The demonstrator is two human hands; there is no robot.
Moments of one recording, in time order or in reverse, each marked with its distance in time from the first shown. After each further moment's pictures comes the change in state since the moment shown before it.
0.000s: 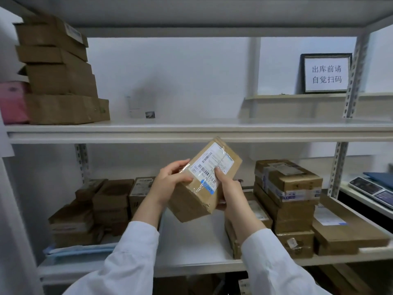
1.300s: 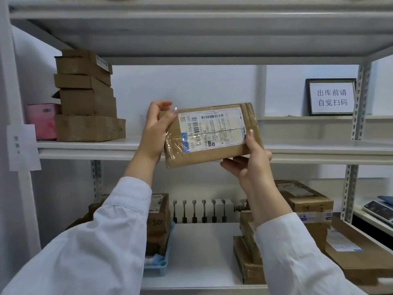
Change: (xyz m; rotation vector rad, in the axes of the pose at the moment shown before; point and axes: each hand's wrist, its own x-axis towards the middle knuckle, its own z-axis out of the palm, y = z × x) left_hand 0.025 0.132 -0.036 -0.031 0.166 0.546; right_hand -0.049 -0.105 0.027 0.454 -0.036 -0.347
